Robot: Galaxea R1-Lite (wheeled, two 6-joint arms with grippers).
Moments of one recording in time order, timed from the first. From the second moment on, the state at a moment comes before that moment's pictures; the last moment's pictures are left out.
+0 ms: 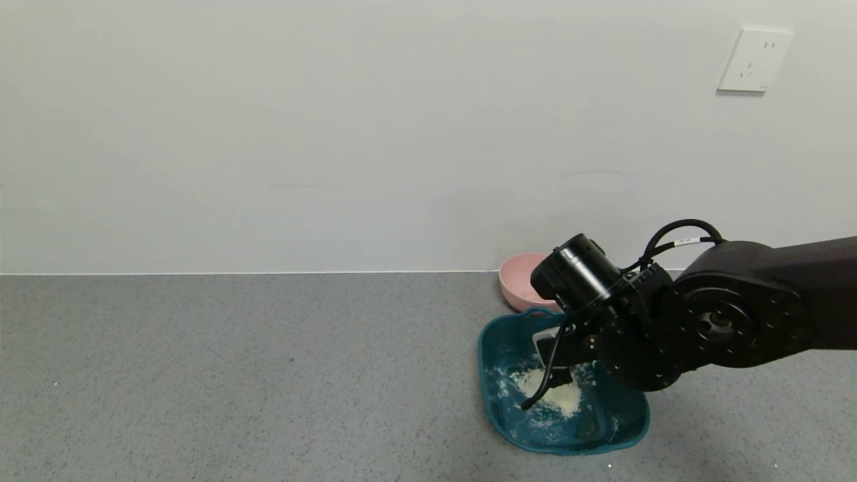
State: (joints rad) left arm 0.00 0.00 0.00 -0.01 0.02 -0.05; right arm 0.69 1.93 -1.34 0.44 -0.94 -1.22
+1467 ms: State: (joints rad) left arm 0.00 0.00 0.00 -0.01 0.02 -0.05; right arm 0.67 1.87 -1.28 0.43 -0.71 -0.92
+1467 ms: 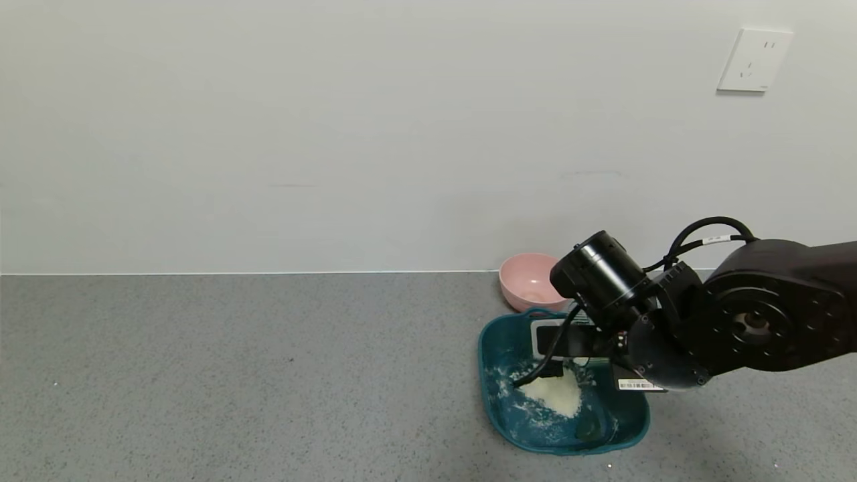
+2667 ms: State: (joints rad) left arm 0.00 0.00 0.00 -0.01 0.02 -0.05; right arm 0.59 1.51 -1.02 0.29 -0.38 -0.12
